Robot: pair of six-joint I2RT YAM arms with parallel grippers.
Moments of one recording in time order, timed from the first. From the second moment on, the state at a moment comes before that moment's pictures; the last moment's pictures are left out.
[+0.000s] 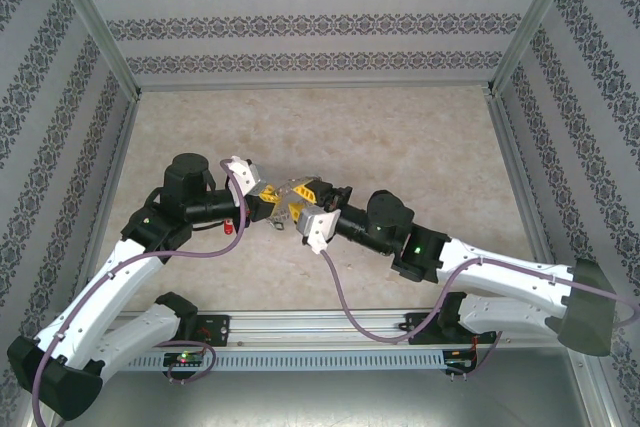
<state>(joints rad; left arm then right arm) -0.44 0.88 0.87 -0.45 0.66 0.24 1.09 1.08 0.73 0.32 0.03 -0.87</state>
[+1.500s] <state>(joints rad) -0.44 0.87 0.87 -0.52 0.65 0.36 1.06 1.10 0.79 0.15 -0.02 -1.00</state>
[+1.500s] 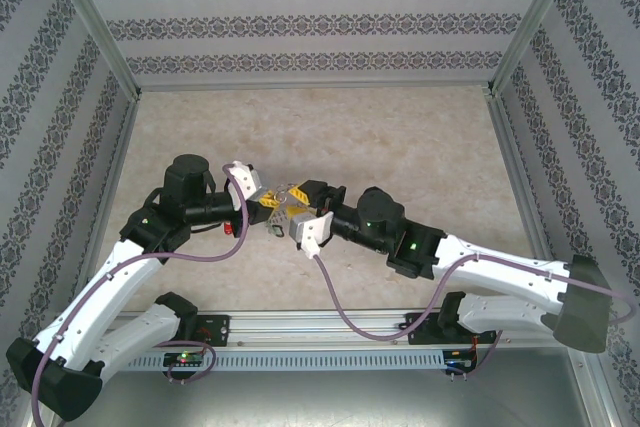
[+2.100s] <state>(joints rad) -0.47 0.85 0.90 -0.65 0.65 0.78 0.90 1.15 1.00 -0.32 -0.37 -0.85</state>
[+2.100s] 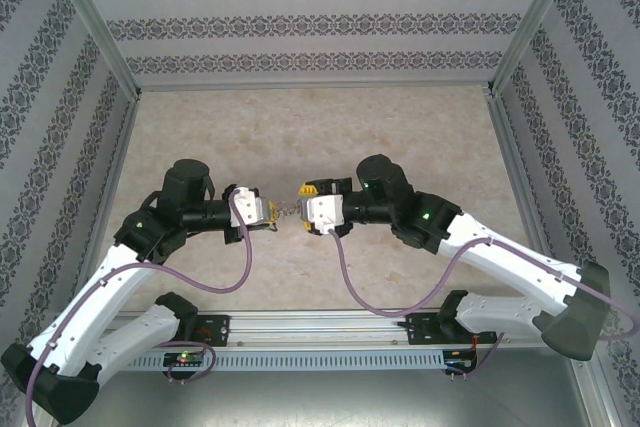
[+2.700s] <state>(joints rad) -0.53 0.90 0.92 -0.68 0.59 0.86 0.89 1.21 1.05 -0.38 -0.40 -0.82</state>
